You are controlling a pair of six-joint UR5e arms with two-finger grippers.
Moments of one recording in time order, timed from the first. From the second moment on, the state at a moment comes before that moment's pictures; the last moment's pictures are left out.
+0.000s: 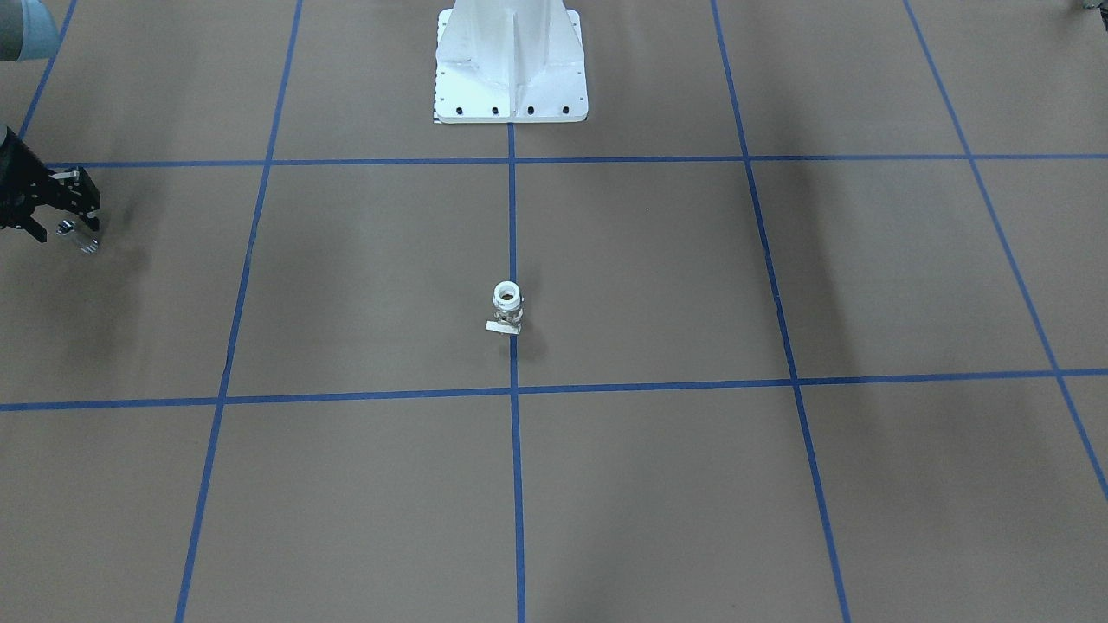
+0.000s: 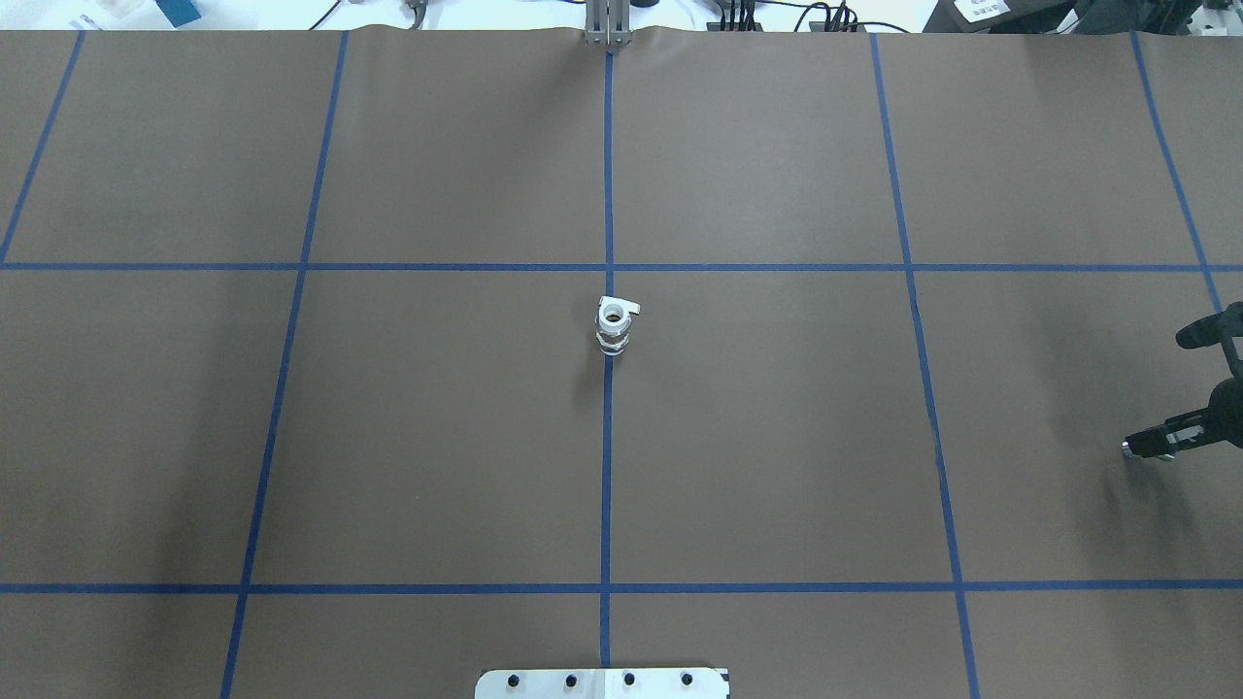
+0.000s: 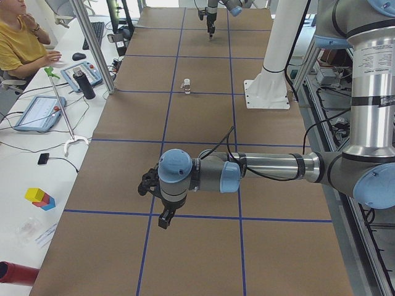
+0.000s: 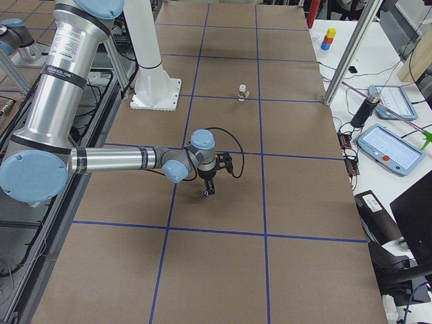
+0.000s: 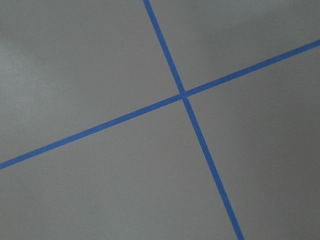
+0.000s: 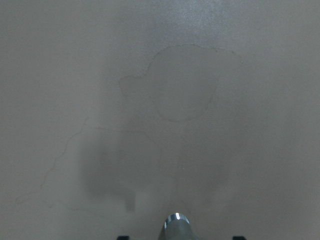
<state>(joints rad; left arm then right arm) -1.67 -1.49 -1.67 -1.63 -2.35 0.39 0.87 -1.91 1.84 -0.93 2.06 0.59</state>
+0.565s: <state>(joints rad) -1.67 -1.49 -1.67 -1.63 -2.35 0.39 0.87 -1.91 1.84 -0.93 2.06 0.58</state>
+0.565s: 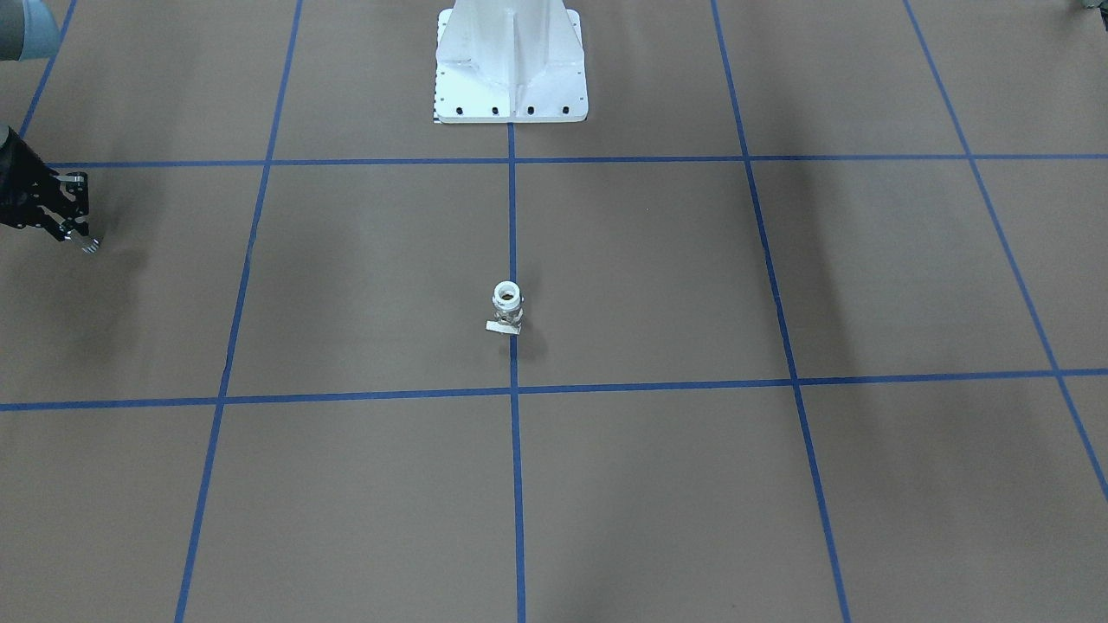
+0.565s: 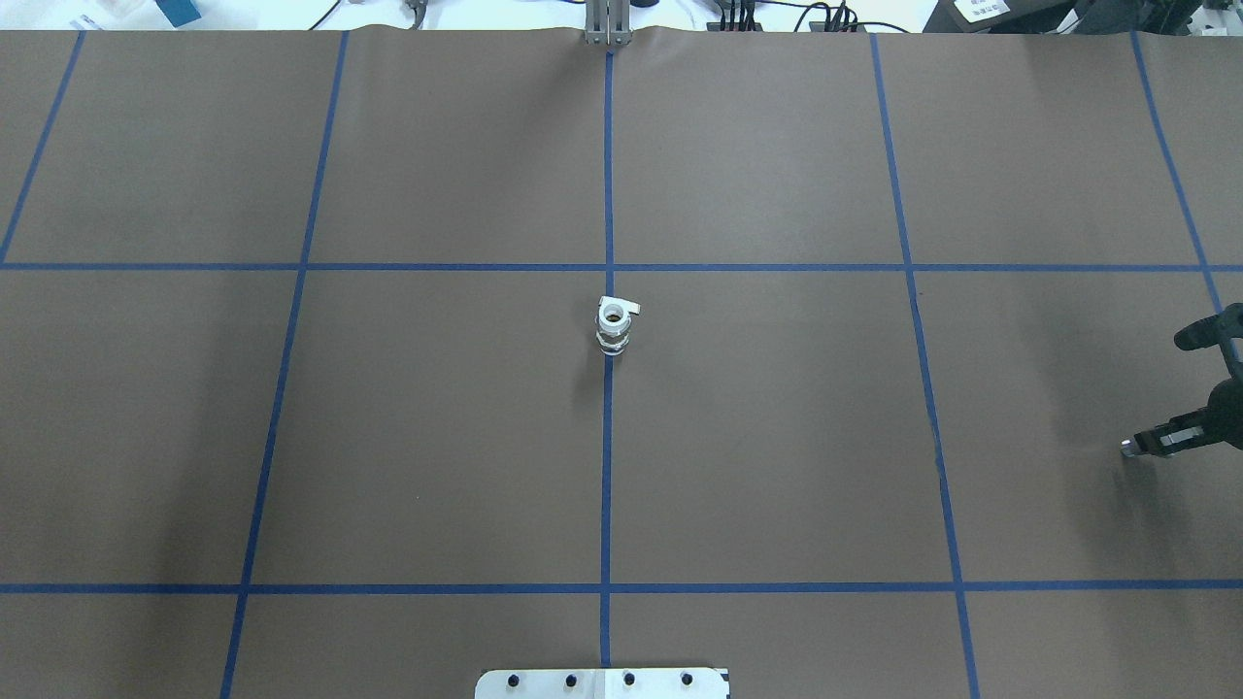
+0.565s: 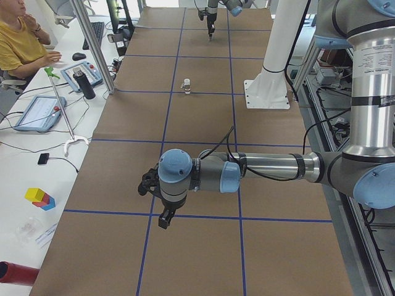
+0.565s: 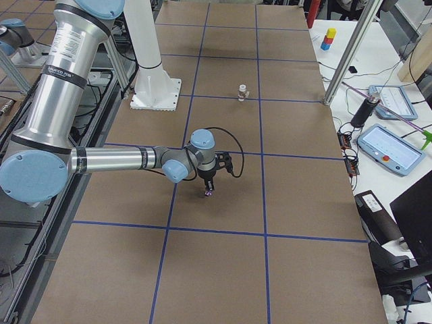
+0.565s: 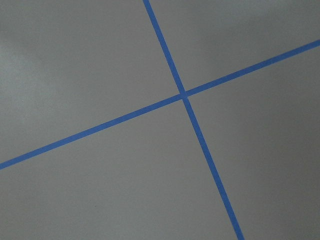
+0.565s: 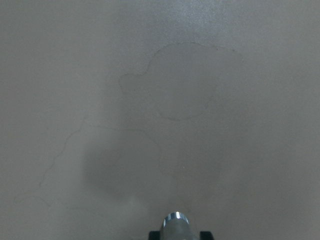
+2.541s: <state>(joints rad) -1.67 -1.37 -1.79 -1.67 -2.38 -0.09 0.78 -0.92 1.84 -1.81 2.07 0.98</state>
